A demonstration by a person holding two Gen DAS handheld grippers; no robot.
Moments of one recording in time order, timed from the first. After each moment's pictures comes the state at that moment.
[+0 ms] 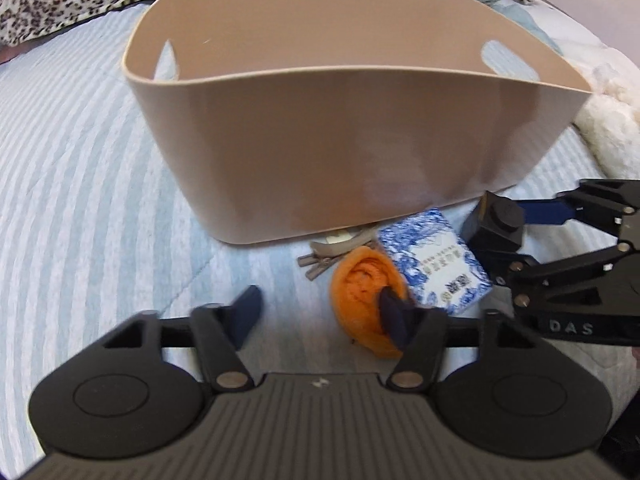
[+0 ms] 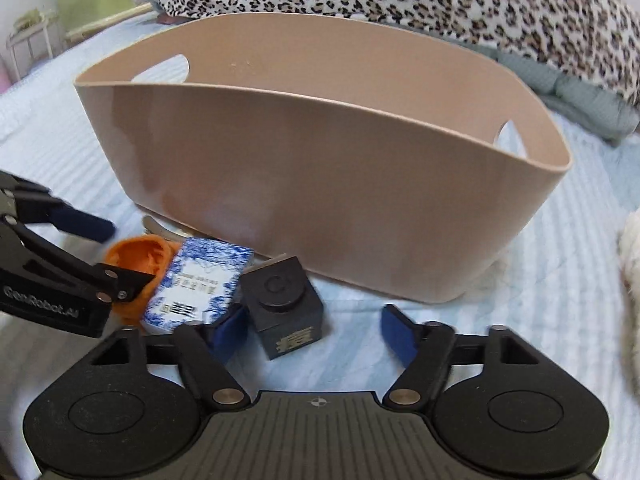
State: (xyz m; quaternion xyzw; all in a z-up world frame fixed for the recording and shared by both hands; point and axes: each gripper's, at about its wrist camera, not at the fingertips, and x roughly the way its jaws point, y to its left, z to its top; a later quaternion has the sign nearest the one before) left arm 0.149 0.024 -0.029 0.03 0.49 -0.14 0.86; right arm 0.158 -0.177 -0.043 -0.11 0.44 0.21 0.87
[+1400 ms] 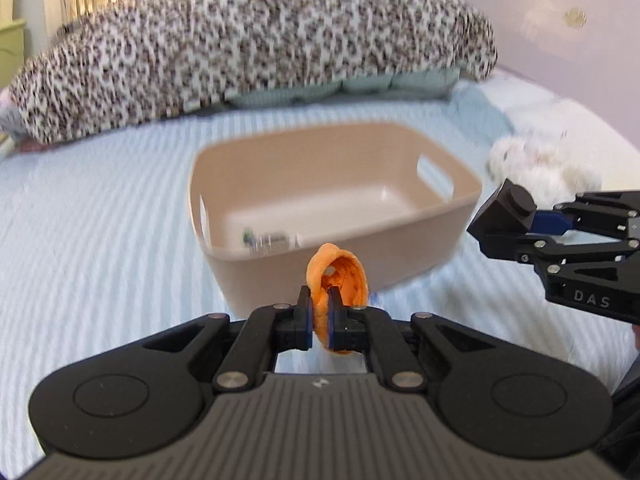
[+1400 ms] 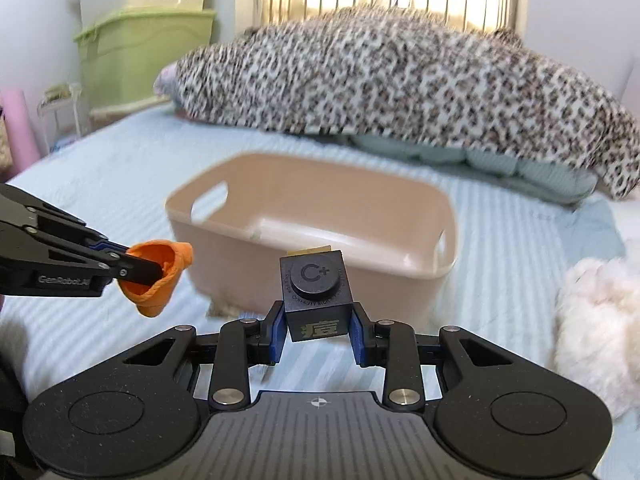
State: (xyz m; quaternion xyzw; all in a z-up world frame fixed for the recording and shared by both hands) left arm 0.089 0.023 0.084 0.04 0.36 -0.14 0.92; right arm 0.088 -0.208 0.065 -0.08 0.31 0.21 0.92
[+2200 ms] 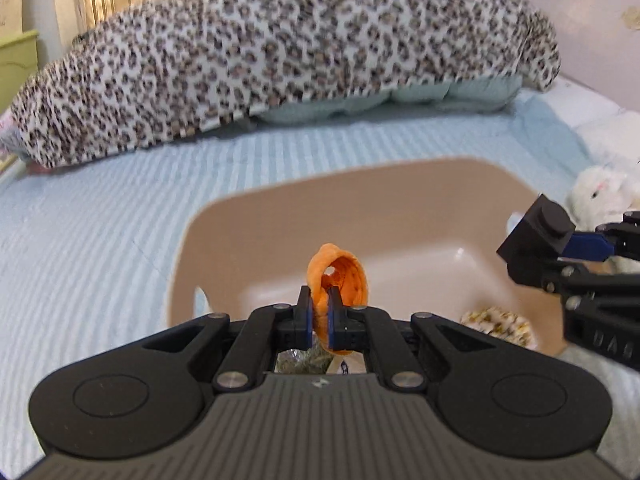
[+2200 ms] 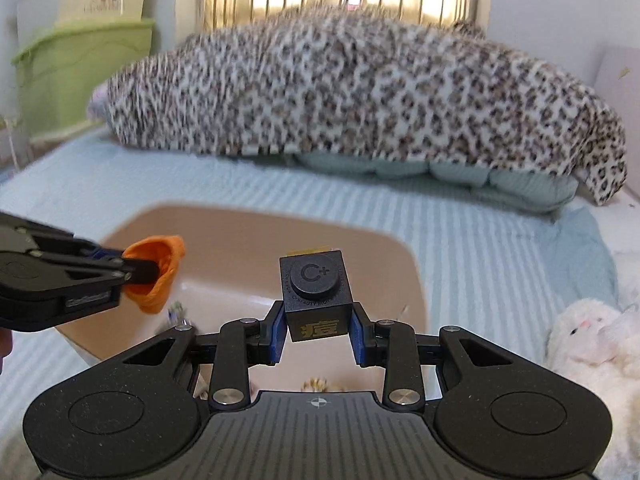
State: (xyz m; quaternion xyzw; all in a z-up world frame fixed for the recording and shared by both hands) left arm 0.229 -0.006 0.044 0.06 0.36 -0.08 0.93; right arm 0.216 -0.189 0.060 -0.07 0.32 0.14 0.93
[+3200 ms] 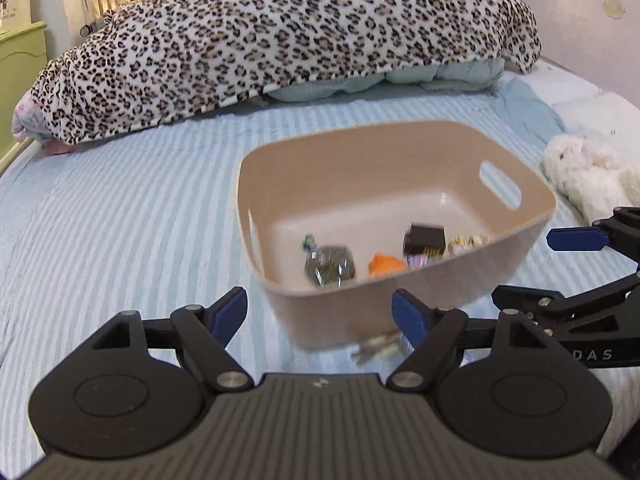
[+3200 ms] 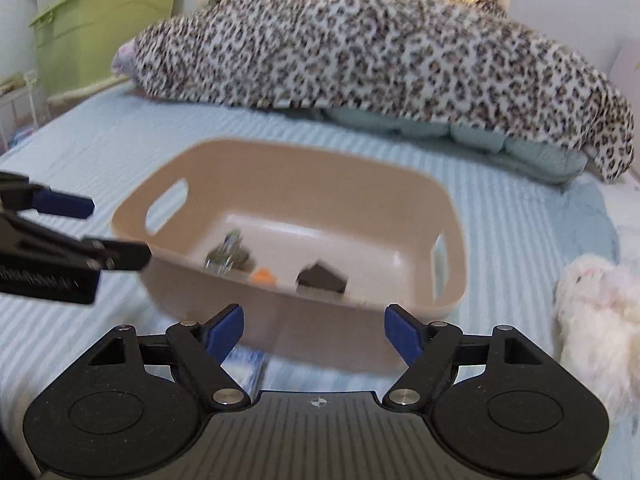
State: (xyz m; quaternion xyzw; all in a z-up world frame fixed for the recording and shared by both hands) left arm 0.134 0.042 0.067 0.07 0.38 -0.09 0.92; right arm 0.141 -0.168 0.049 -0.09 0.37 0.16 0.91
